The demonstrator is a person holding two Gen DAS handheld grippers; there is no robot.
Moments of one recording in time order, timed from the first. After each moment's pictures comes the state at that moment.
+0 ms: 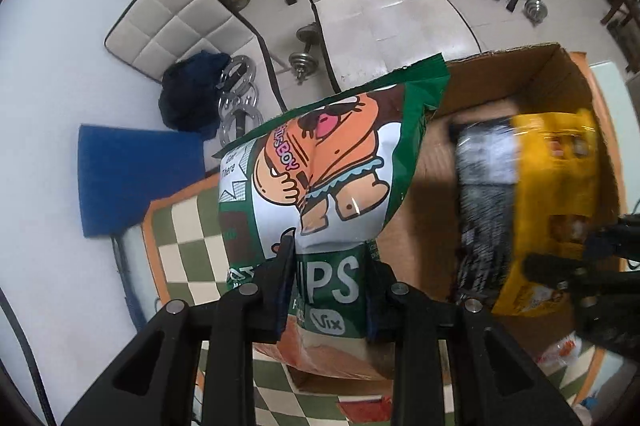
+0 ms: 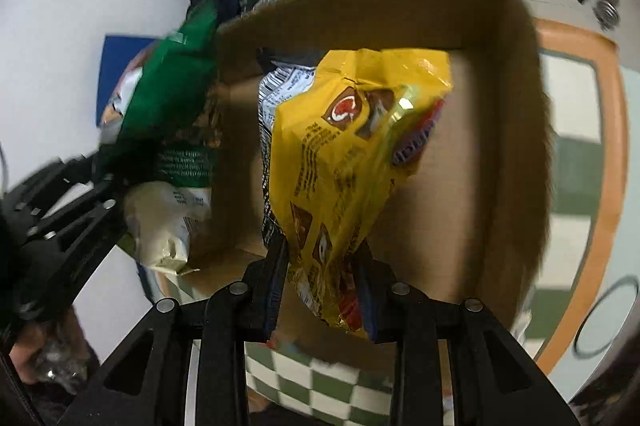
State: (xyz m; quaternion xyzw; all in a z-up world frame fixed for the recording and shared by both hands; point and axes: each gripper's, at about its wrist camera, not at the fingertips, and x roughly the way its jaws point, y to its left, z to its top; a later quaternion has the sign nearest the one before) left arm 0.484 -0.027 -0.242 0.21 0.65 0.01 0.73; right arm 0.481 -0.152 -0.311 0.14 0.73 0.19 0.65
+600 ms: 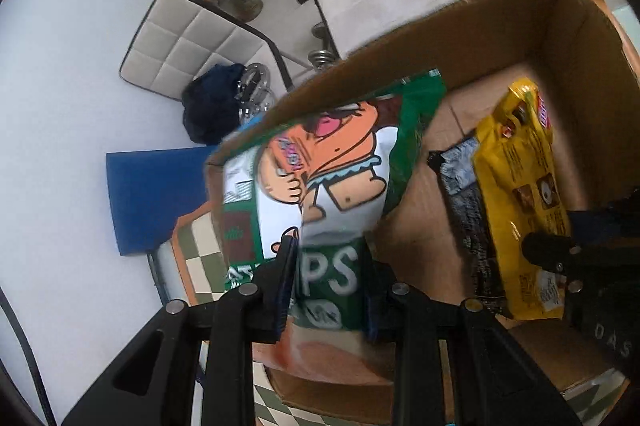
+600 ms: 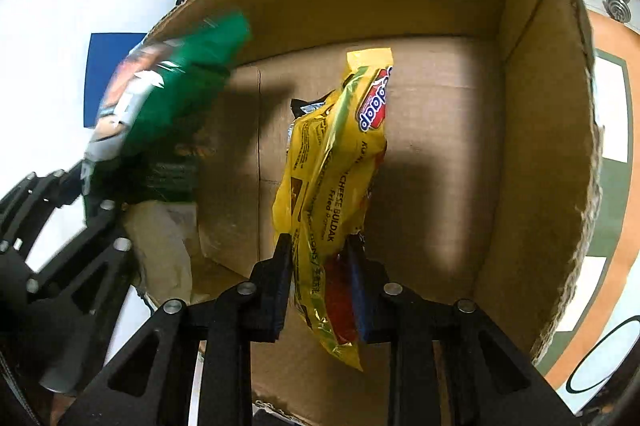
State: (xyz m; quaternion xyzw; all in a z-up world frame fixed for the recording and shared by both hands) left arm 0.474 -0.080 -0.289 0.30 0.64 0.05 0.71; right arm 0.491 -0.175 -0.351 0.16 0.73 0.19 0.64
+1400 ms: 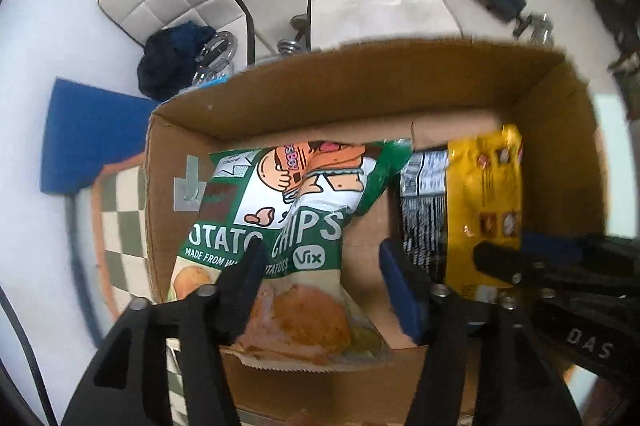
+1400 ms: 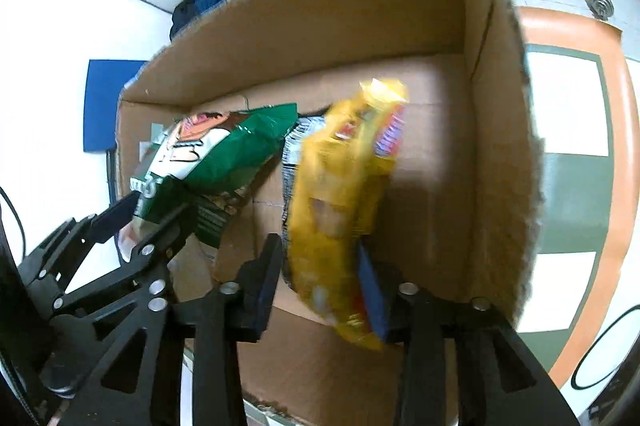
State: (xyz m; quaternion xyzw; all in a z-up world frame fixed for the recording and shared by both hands) left arm 0.475 -0.047 -0.281 0.09 0.65 0.02 0.75; right arm 0.484 -0.187 -0.339 0.17 0.71 0.16 0.67
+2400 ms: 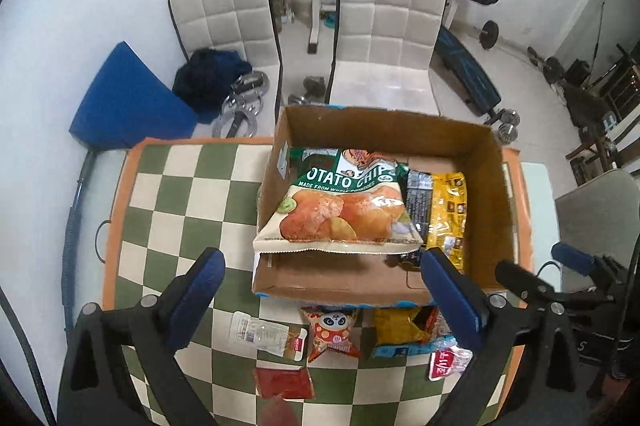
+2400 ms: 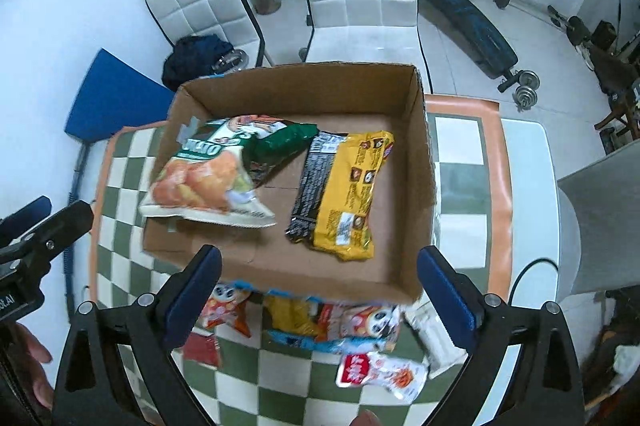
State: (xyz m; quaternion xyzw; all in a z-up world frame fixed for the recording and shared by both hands) left arm 0.347 0.051 -0.146 -0.03 0.55 0.01 0.84; right arm 0.353 -0.151 -0.180 0.04 0.59 0.07 0.80
